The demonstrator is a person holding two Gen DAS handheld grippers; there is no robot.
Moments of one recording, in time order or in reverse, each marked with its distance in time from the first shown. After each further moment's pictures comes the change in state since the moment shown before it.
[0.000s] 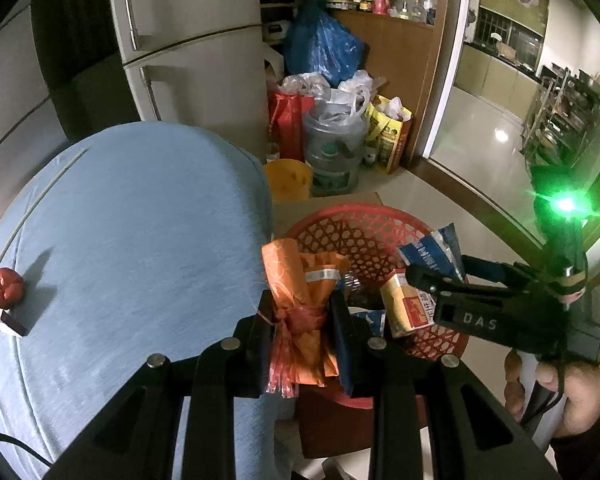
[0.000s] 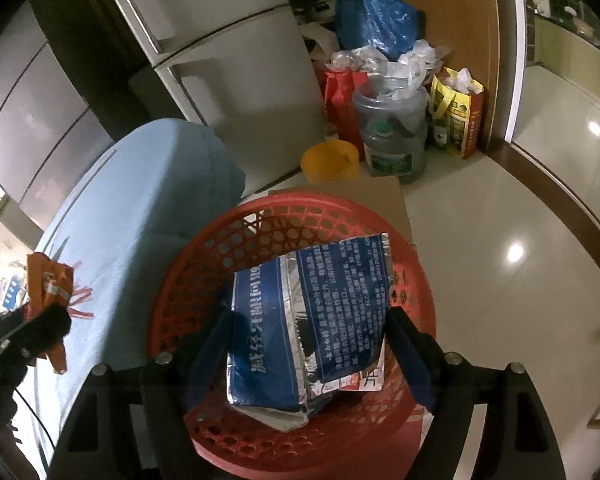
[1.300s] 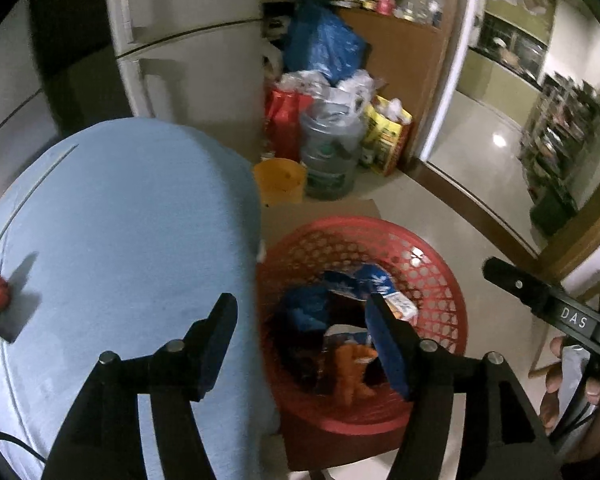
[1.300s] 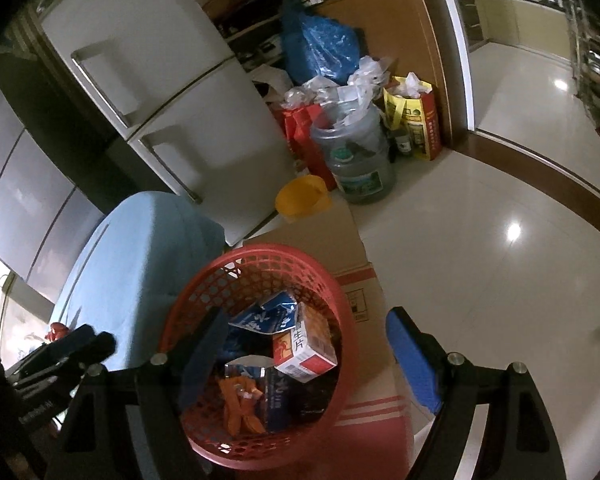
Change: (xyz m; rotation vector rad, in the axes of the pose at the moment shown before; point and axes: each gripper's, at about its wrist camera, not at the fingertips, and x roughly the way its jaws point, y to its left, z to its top) left arm 0.010 0.006 0.015 -0.058 0.002 -0.019; right arm -0.054 -0.055 0.002 0.205 -0.115 0.014
